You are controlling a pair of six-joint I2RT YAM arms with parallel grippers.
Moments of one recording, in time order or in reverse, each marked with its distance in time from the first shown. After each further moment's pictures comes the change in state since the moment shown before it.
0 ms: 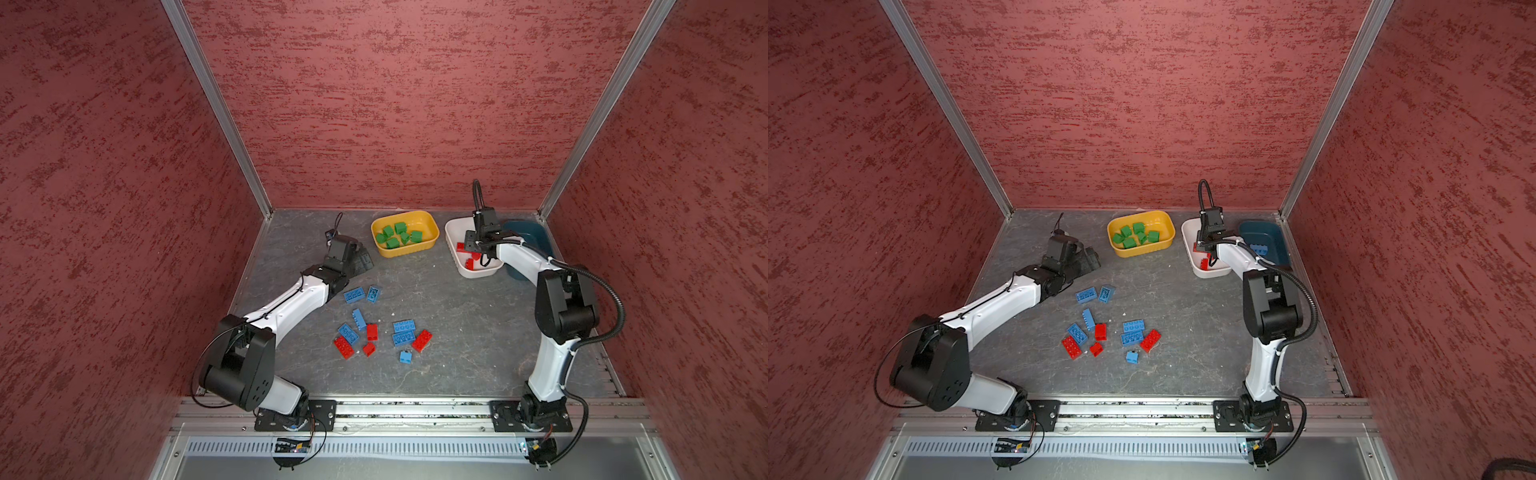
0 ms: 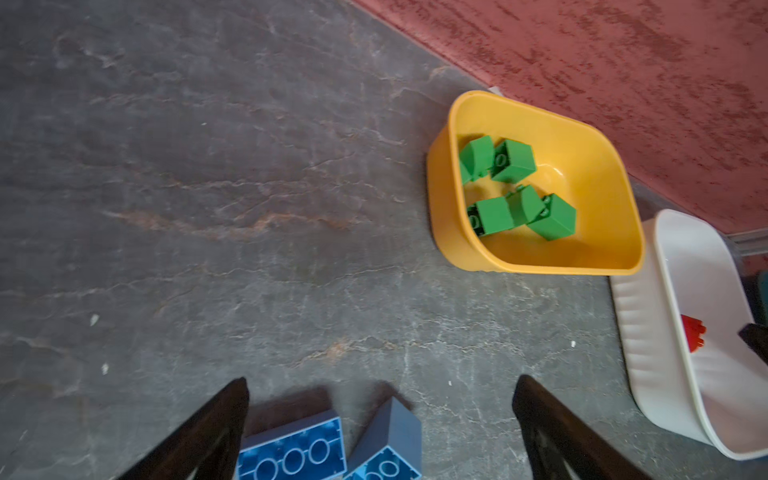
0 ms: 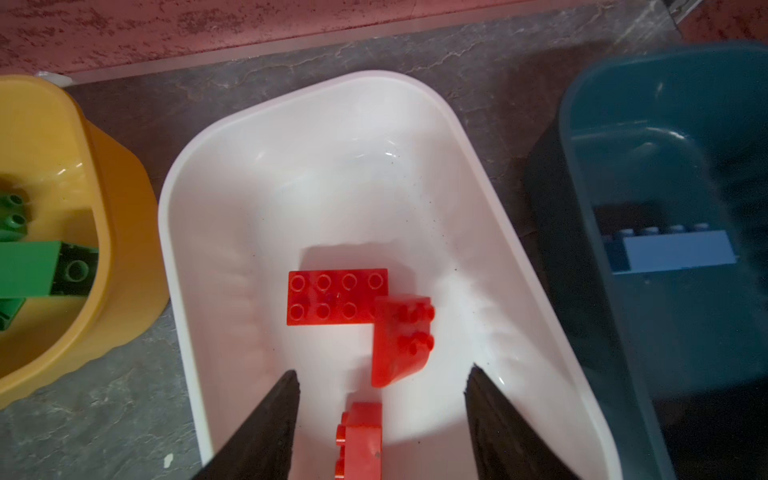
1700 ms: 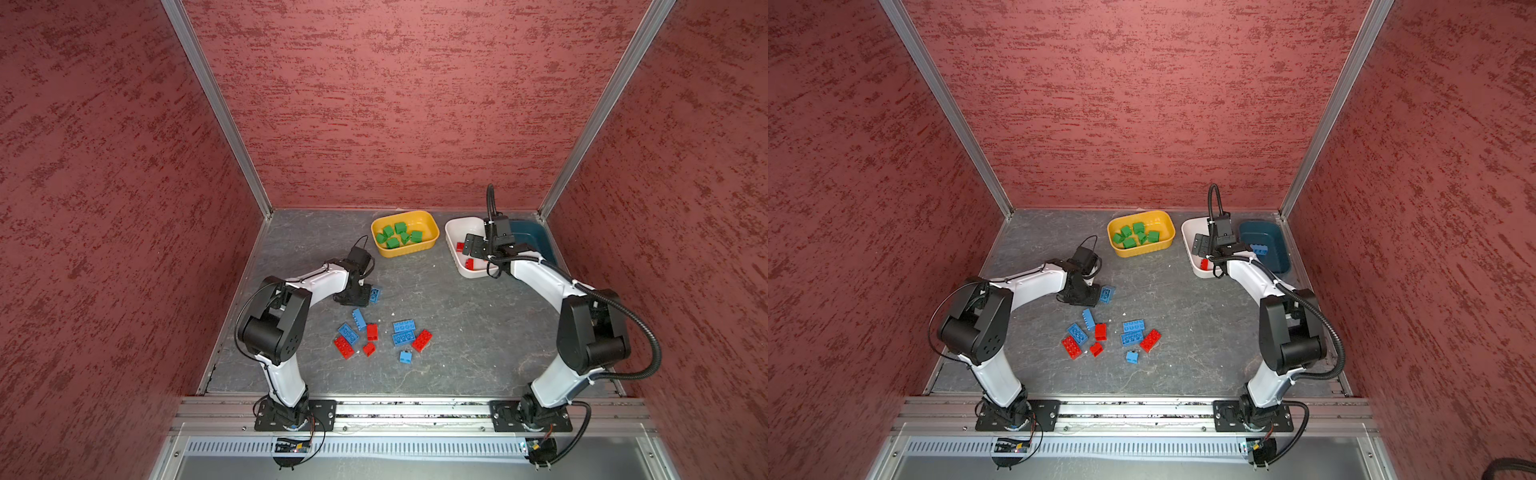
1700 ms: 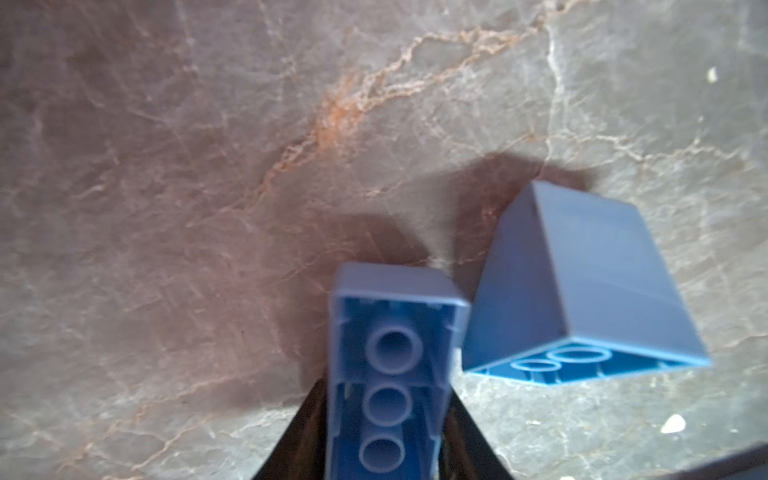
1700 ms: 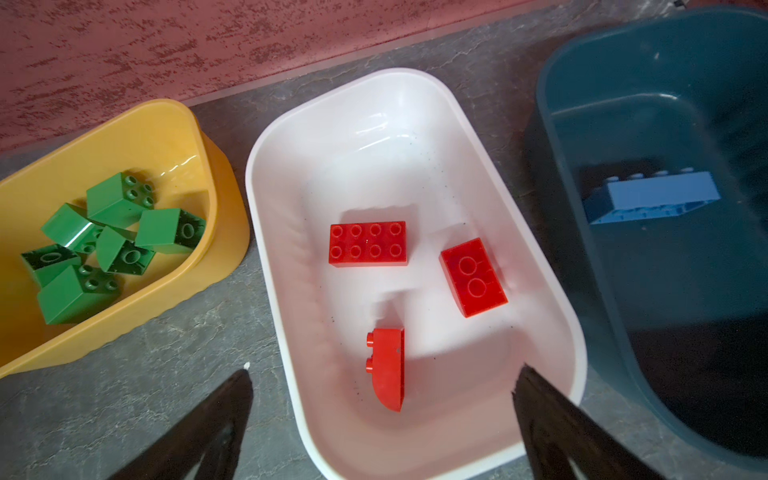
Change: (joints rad) left arm -0.038 0.310 0.108 -0.373 0.148 0.431; right arm 0.007 -0.275 -0.243 0.077 -0.099 0.068
